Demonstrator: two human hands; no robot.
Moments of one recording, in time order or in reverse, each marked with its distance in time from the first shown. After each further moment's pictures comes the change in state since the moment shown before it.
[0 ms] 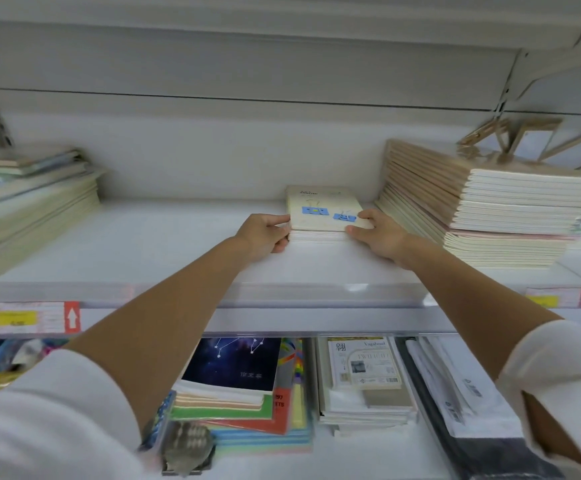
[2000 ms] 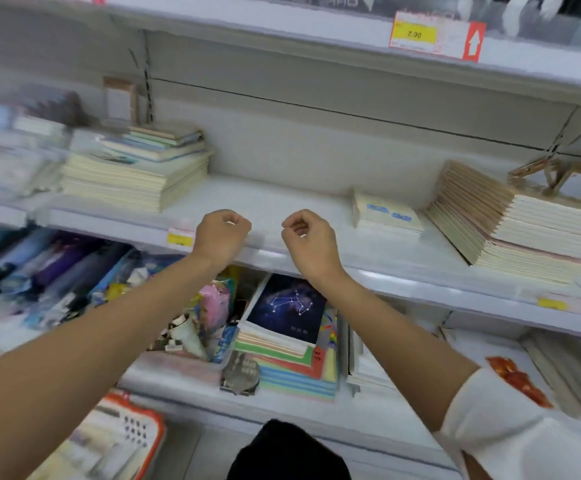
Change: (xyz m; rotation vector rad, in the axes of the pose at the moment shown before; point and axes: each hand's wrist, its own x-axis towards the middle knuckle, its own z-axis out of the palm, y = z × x) left_hand -0.184 -0.038 -0.141 0.082 0.592 0.030; right_hand -0.215 -0.149 0.157 0.257 -0.013 -0.513
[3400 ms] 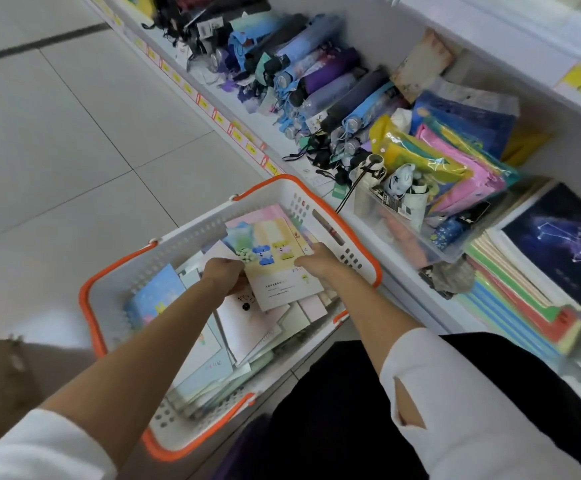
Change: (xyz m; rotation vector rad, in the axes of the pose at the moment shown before) left_hand -0.243 -0.365 -0.262 -0.222 0.409 -1.195; right_hand -0.239 0.084 0.389 -0.219 -1.172 0.638
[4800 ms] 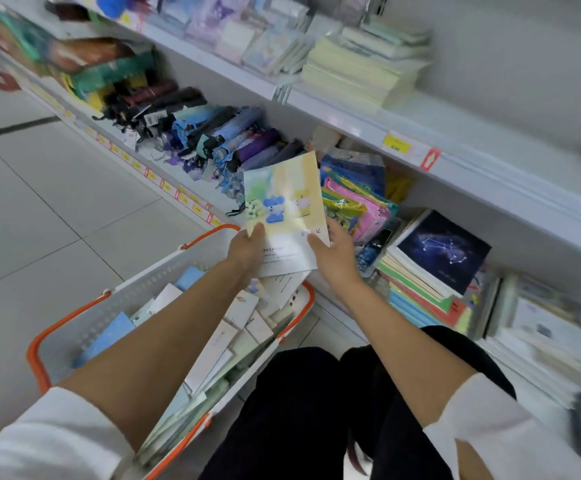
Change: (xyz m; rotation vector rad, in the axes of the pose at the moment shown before) left_hand -0.132 0.100 0.093 -0.003 -0.229 0.436; right_hand -0.166 -0.015 -0.104 0.484 0.560 -0.642
